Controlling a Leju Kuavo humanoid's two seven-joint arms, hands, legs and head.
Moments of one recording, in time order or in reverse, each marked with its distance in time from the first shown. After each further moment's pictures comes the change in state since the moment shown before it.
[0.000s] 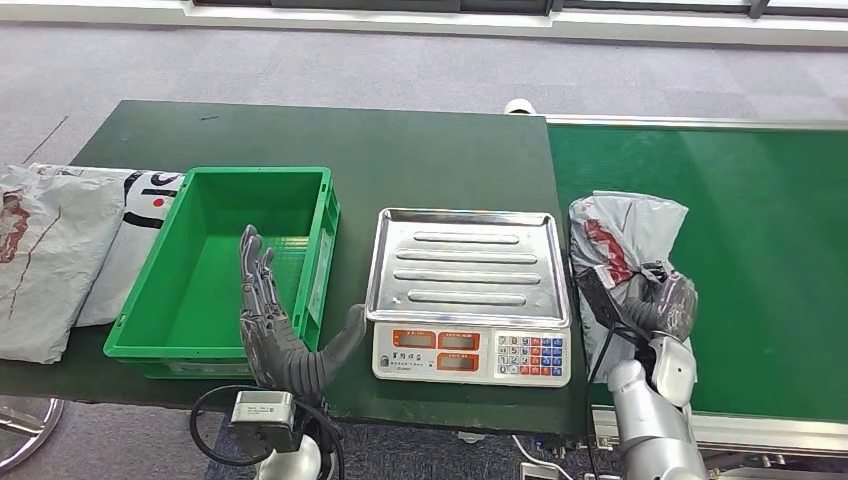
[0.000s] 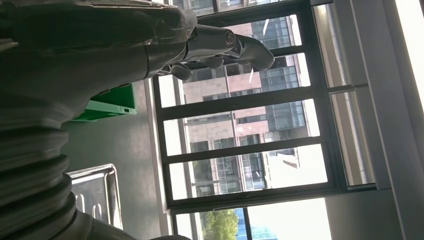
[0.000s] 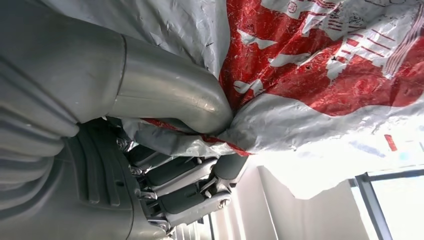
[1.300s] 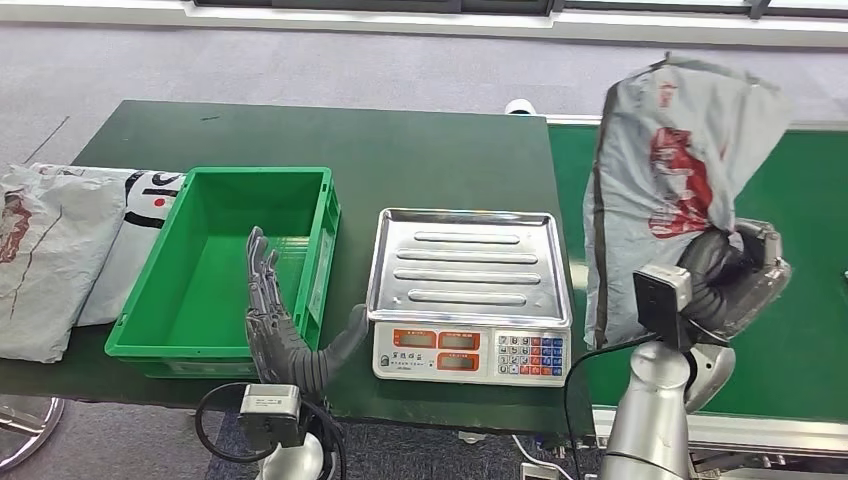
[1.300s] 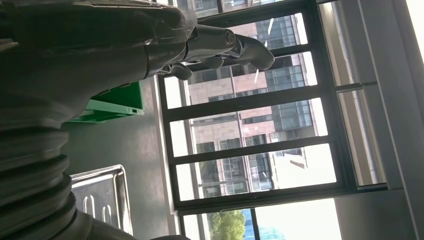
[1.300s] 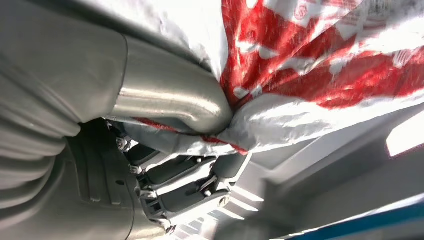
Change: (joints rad) left arm -0.009 -0.007 0.014 0.037 0.000 0.000 0.000; right arm 0.103 0.240 0.008 -0.658 -0.679 0.001 -0.564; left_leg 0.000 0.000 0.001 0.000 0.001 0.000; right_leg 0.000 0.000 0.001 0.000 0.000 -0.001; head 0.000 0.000
